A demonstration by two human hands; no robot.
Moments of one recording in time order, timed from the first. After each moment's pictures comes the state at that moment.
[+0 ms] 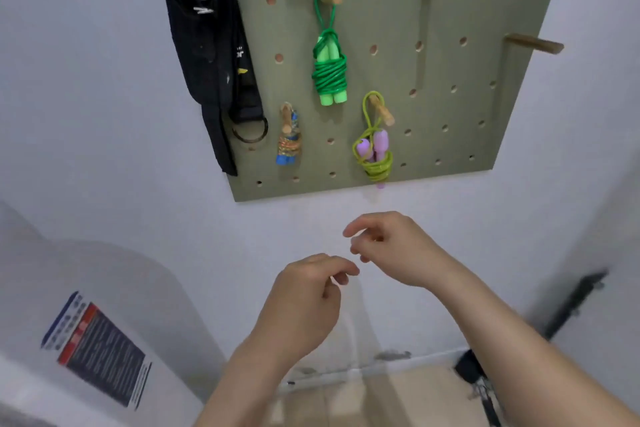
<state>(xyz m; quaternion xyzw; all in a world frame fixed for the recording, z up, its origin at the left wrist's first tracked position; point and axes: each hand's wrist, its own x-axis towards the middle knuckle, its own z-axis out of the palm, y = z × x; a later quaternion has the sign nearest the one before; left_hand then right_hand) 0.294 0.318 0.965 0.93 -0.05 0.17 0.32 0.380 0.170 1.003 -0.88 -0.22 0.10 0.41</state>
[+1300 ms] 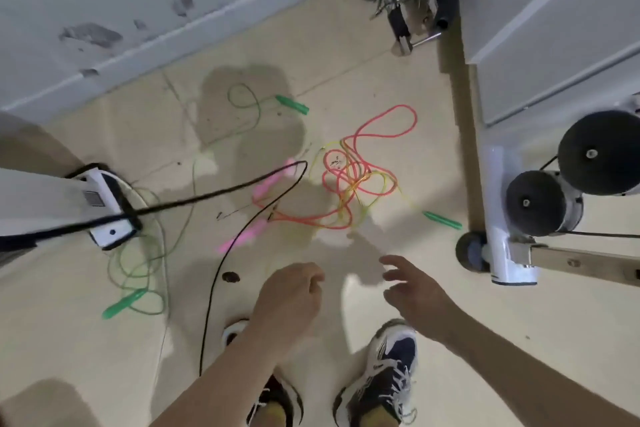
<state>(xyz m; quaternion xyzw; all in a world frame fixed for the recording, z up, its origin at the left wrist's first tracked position) 0.048 0.155 0.212 0.87 -0.03 -0.39 0.28 0.009 -0.056 0.213 -0.74 0.29 0.38 0.46</state>
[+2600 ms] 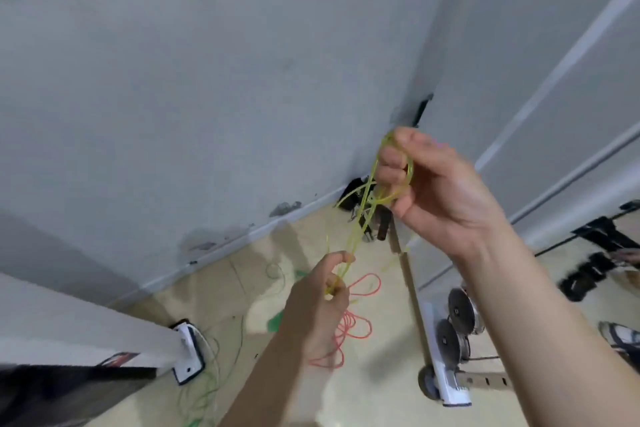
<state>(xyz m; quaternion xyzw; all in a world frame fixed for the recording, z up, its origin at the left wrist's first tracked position) 0.141 0.158 0.694 0.79 -0.02 -0.18 0.59 0.196 0.006 0.849 -0.43 0.02 0.12 0.90</state>
